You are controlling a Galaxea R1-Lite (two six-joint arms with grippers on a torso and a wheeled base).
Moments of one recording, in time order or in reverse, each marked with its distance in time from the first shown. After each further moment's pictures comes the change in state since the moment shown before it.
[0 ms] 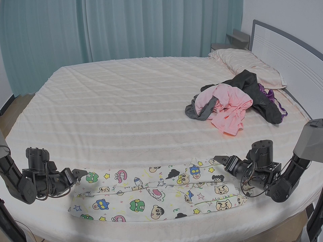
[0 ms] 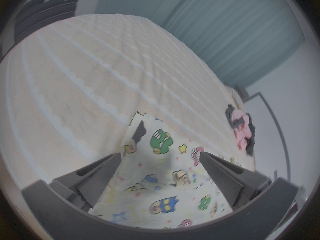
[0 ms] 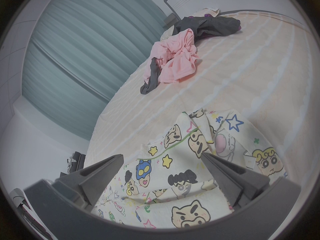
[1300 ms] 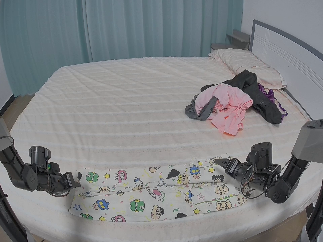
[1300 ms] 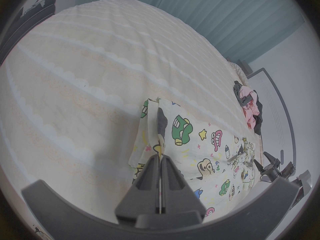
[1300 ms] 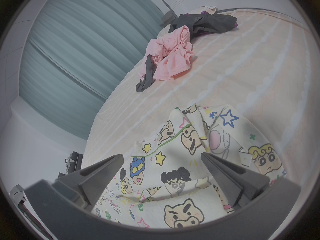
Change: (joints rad) left arm 0.104 0.107 -0.159 0.268 -0.133 0.264; right arm -0.006 0.020 0.013 -0.002 0.000 0.006
